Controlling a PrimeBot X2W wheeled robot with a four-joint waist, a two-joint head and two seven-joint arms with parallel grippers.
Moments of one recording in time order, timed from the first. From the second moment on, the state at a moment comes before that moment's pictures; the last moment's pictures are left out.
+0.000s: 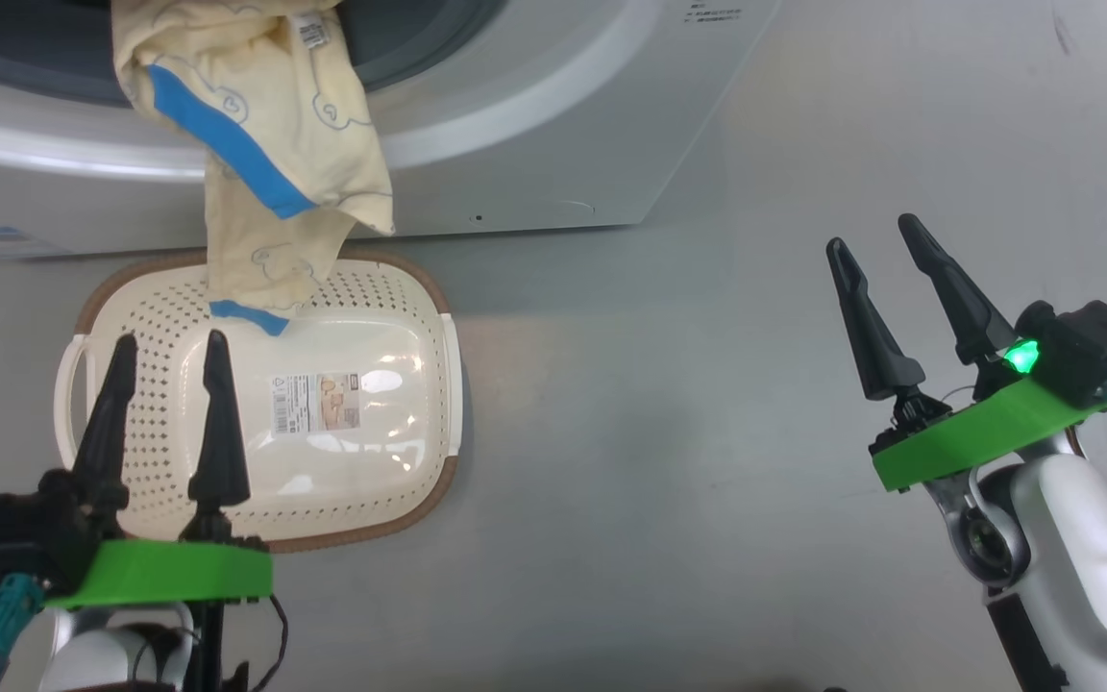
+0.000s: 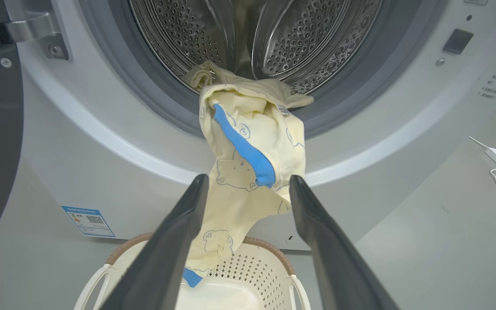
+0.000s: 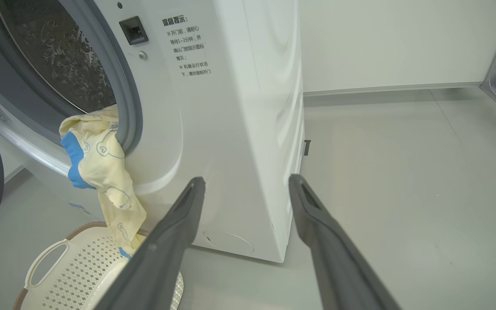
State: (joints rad) left arm -0.15 0.09 0.01 -0.04 -0.21 -0.08 -0.16; right arm -0.31 -0.18 0.20 0.17 0.36 0.12 -0.26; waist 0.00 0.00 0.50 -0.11
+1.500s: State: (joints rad) left arm -0.70 0.21 -0.08 0.90 -0.21 -0.12 -0.22; right arm -0.36 -0.17 0.23 0.15 0.36 0.12 -0.26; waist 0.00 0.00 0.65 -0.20
